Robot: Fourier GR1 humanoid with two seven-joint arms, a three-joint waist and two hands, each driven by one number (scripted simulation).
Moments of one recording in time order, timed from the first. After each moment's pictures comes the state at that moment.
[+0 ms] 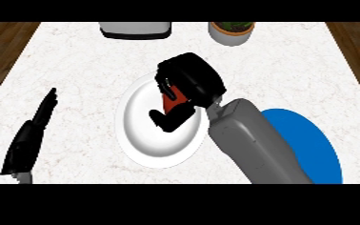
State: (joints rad) left arm 0.04 0.29 0.13 -1.47 -0.20 -0.02 -0.12; right arm -0.73 -0.02 0.42 -1.36 0.64 0.16 0.14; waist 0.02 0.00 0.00
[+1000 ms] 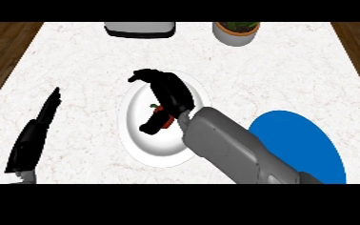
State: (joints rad) left arm 0.03 0.28 0.14 -1.45 -0.22 -0.03 -0.15; right arm -0.87 0.00 0.76 -0.95 0.15 -0.33 0.19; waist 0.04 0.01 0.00
